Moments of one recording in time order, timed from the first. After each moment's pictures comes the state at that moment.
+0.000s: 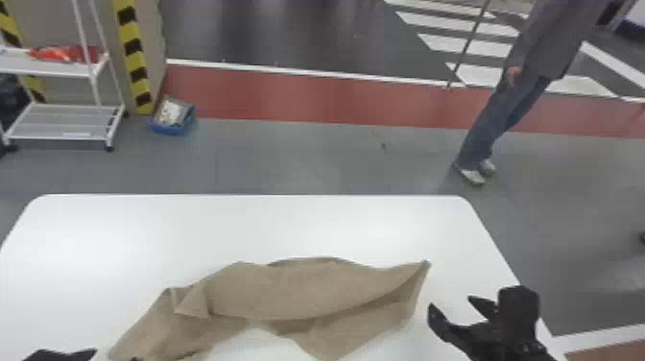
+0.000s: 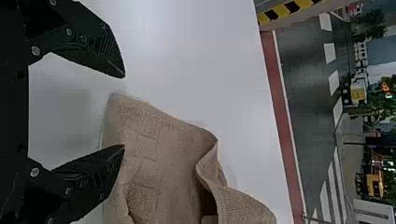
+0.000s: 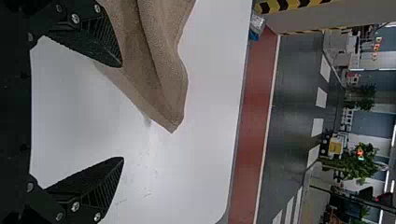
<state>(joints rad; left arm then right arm) 0.46 0.13 0.01 -1.73 -0.10 0.30 -0.22 0.35 -0.07 -0.41 -1.72 0.14 0.31 0.44</state>
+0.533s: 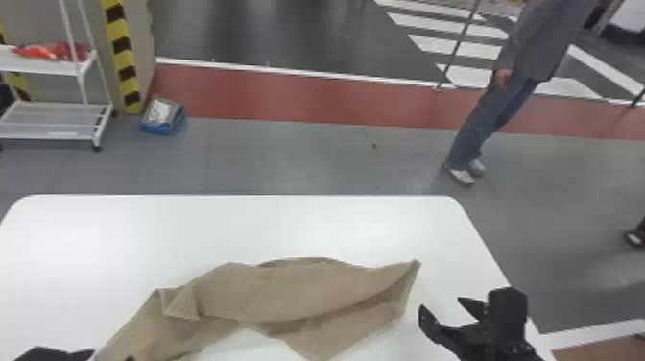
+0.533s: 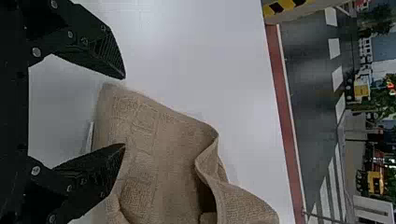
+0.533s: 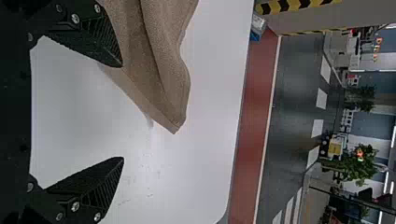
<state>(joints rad) 0.41 0.13 -0.01 -1.67 -0.09 0.31 -0.22 0.37 -0.07 -0.41 -1.73 0.14 0.30 0.44</state>
